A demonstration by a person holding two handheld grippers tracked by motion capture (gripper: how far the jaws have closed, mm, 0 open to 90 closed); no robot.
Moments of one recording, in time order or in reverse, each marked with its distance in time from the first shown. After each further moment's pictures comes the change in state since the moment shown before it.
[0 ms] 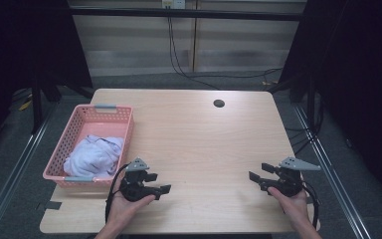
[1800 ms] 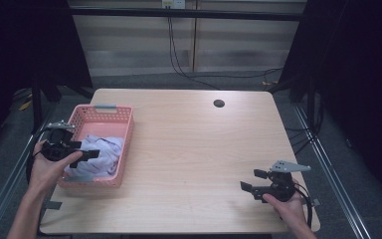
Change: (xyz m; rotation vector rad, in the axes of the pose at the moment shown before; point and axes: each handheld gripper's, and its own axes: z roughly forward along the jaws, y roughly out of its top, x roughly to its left) left arm 0.152 0.036 -0.139 0.108 0.287 -0.115; right arm 0.021 -0.001 0.006 0.092 0.119 -0.013
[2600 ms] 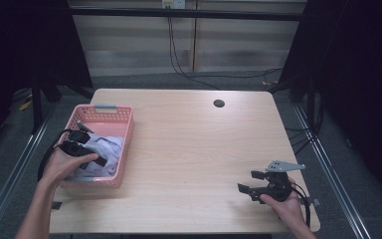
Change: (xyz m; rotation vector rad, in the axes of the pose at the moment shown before) left arm 0.023 0.006 0.067 0.395 -0.014 -0.073; right arm 0.001 0.000 0.008 0.047 0.022 -0.016
